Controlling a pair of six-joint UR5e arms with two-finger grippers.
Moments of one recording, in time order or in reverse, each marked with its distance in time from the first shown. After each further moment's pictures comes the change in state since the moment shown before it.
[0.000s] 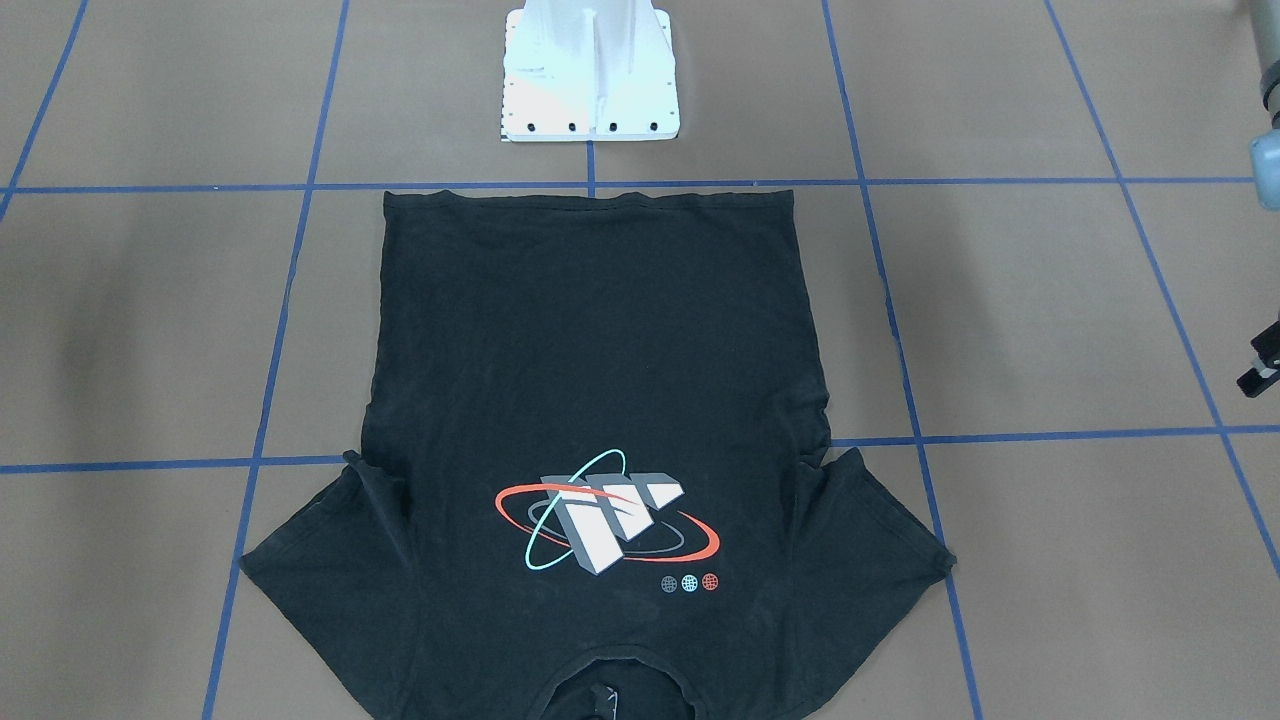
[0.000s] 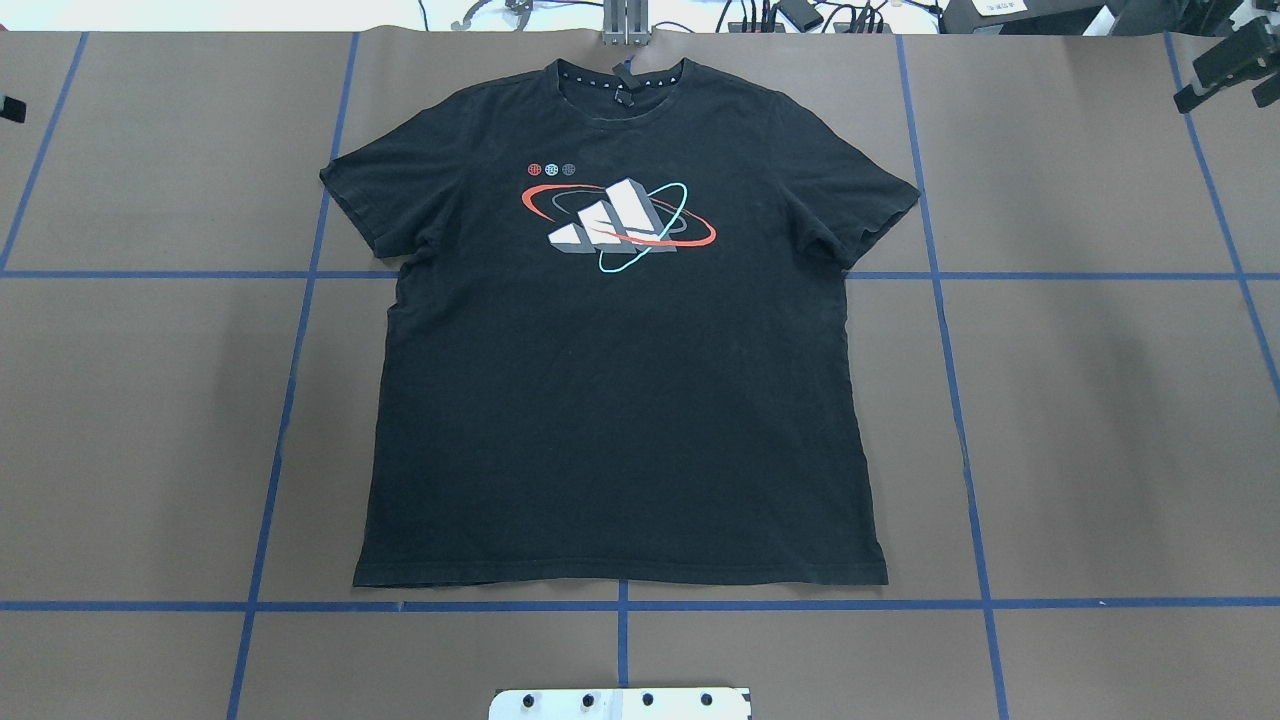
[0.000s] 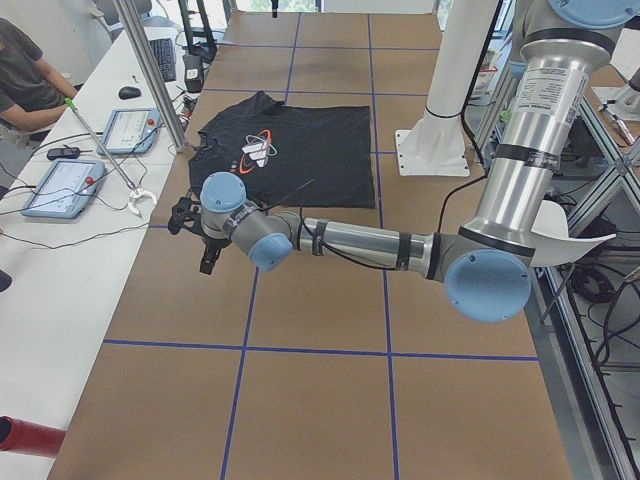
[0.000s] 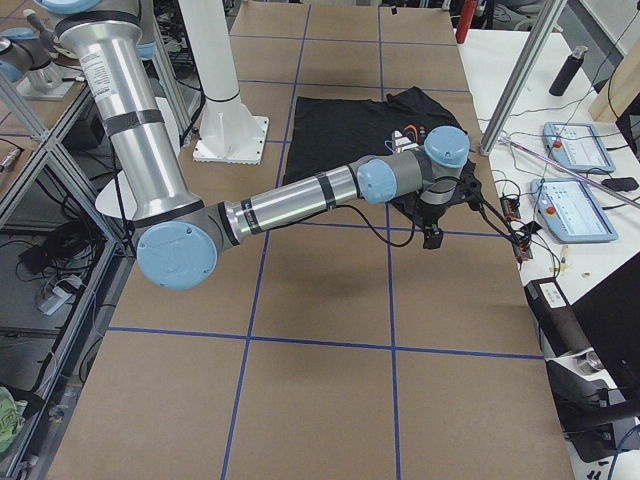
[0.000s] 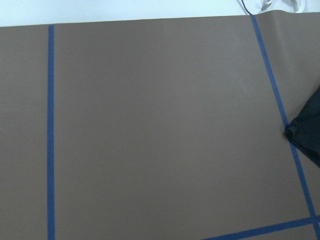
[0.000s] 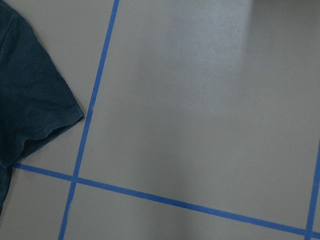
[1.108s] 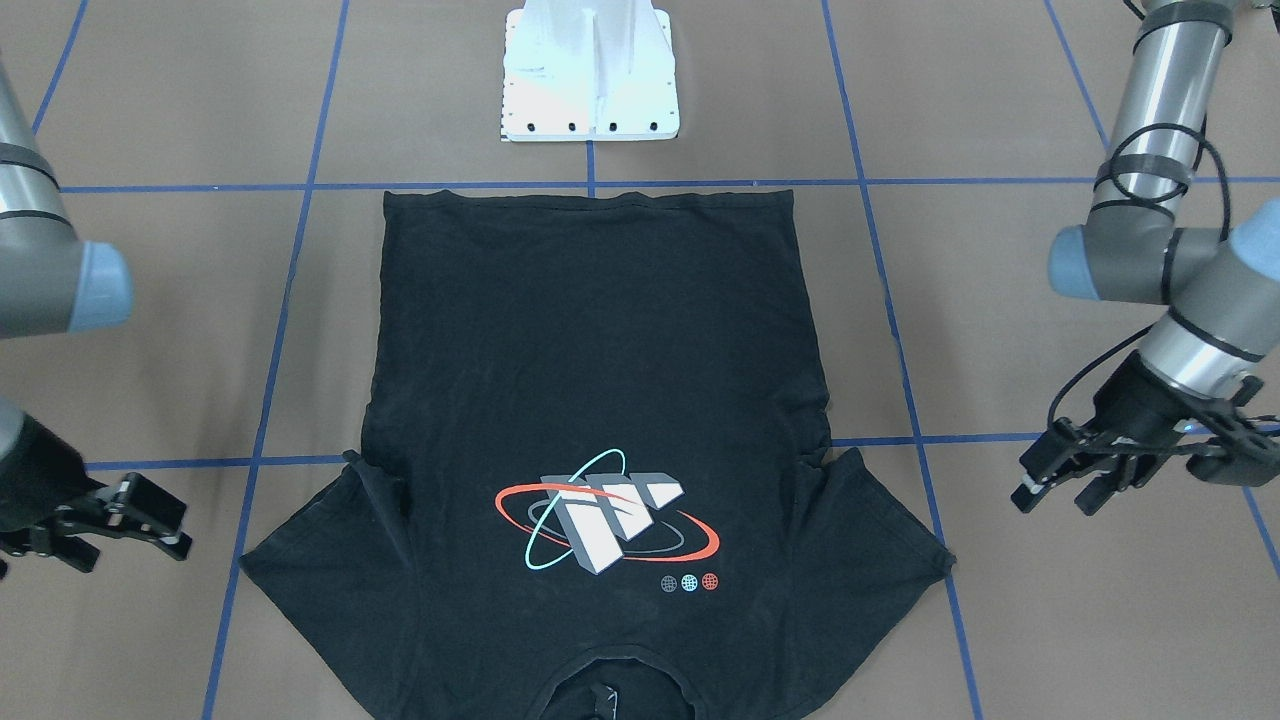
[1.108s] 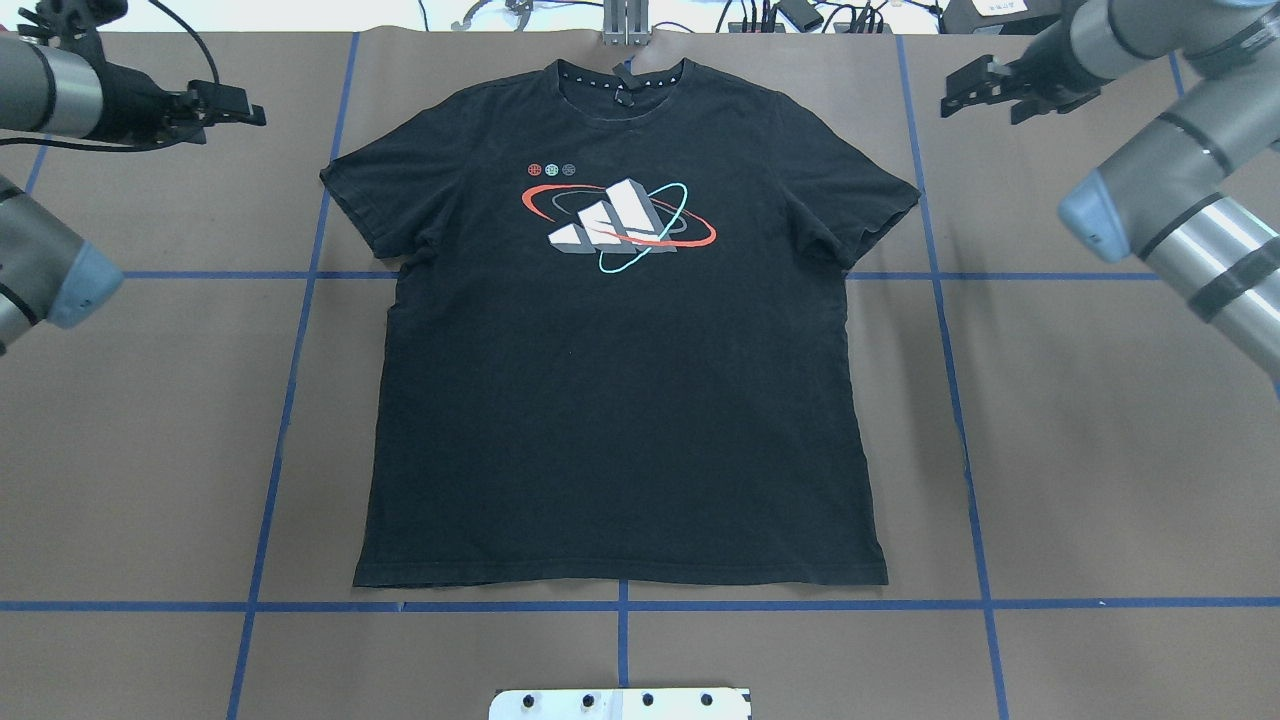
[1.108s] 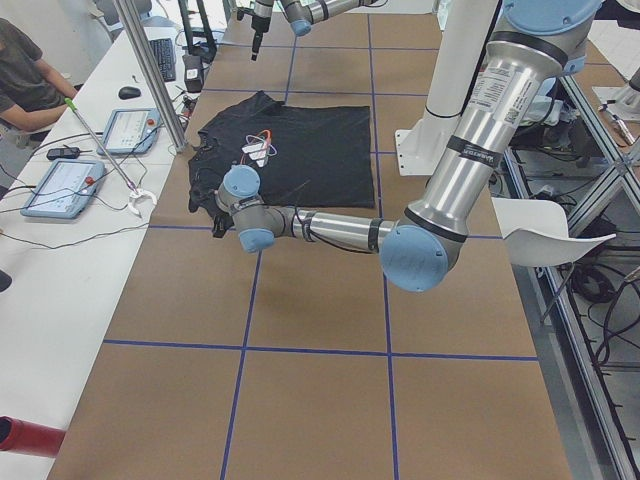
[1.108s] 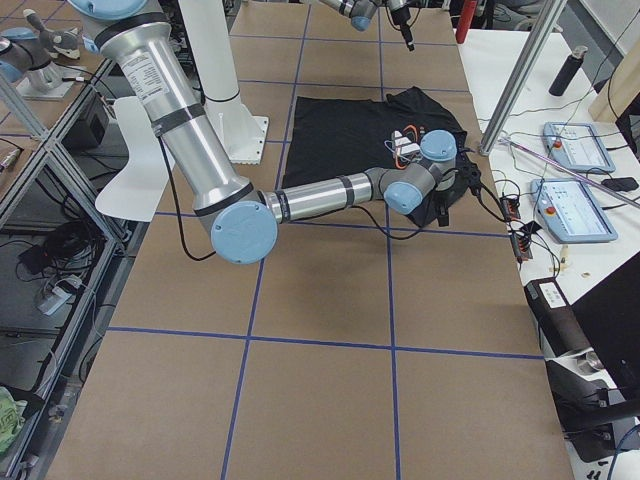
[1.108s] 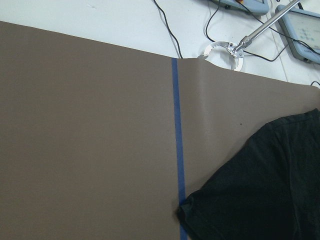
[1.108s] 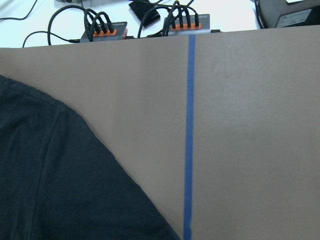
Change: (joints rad) left arm 0.309 -0.172 0.249 -0.485 0.323 -0.644; right arm -0.304 0.150 -0.306 0.684 -0.280 0.661
